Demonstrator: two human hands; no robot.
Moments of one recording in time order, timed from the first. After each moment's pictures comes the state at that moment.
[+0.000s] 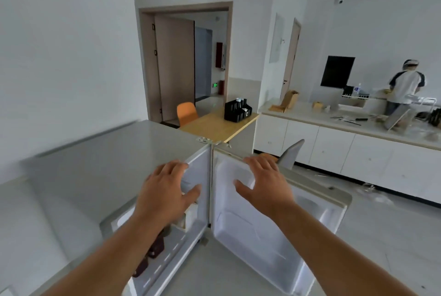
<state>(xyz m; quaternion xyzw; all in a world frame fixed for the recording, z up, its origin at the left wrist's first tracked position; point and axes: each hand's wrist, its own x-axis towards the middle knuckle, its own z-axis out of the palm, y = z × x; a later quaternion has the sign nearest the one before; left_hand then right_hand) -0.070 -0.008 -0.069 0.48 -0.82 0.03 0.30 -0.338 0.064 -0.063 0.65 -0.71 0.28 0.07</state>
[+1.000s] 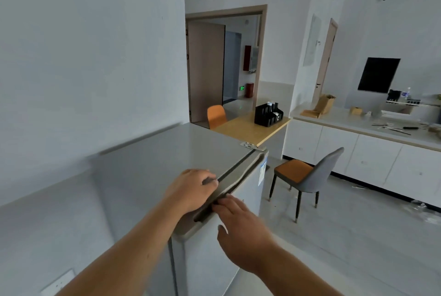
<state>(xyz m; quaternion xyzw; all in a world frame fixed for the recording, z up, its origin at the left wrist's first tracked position) 0.005 -0.060 -0.058 0.53 -0.80 -0.16 0.22 -0.157 0.059 -0.096 0.79 -0.57 0.21 -0.03</state>
